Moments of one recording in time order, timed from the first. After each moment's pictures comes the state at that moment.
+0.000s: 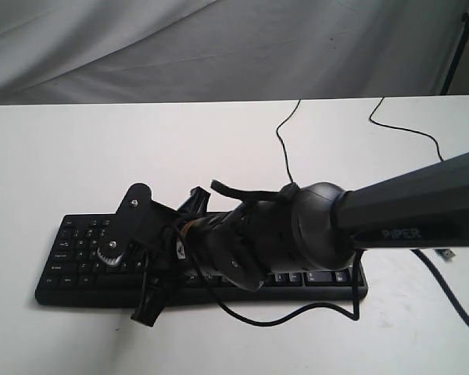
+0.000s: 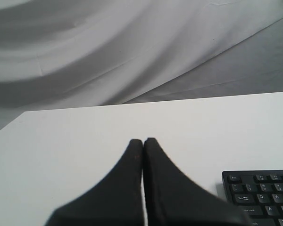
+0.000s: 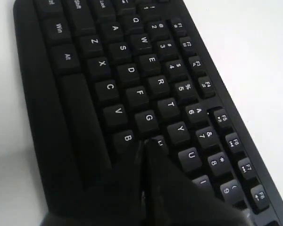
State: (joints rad) left arm 0.13 0.00 -0.01 0.03 0.19 0.09; right arm 0.64 2.05 -1.15 0.04 -0.03 -0.44
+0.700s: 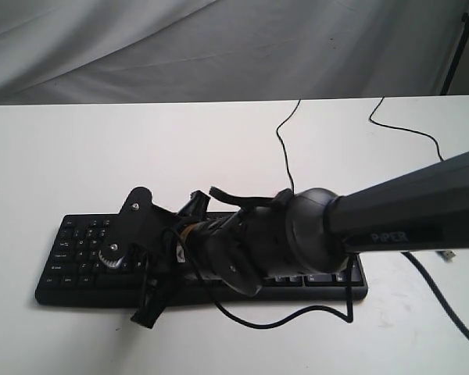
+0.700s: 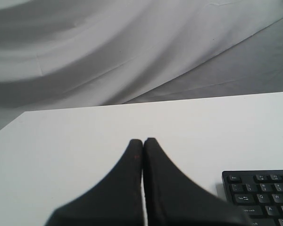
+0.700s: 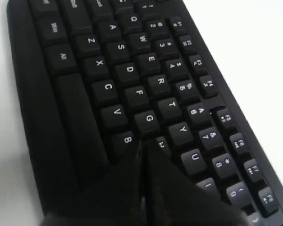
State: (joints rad) left arm 0.13 0.00 -0.01 0.03 0.19 0.09; right arm 0.64 2.08 -1.15 0.05 -0.06 -0.44
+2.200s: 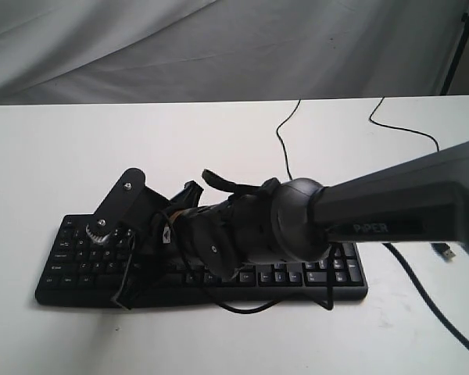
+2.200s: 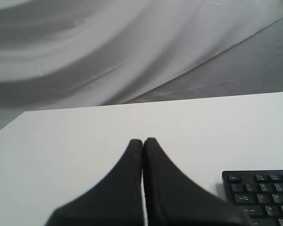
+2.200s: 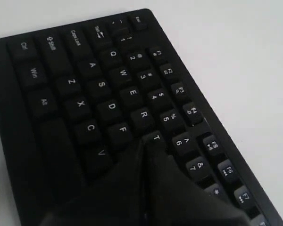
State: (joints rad) left arm 0.13 0.00 -0.01 0.03 0.19 0.09; right arm 0.64 2.10 -1.23 0.23 -0.04 -0.51
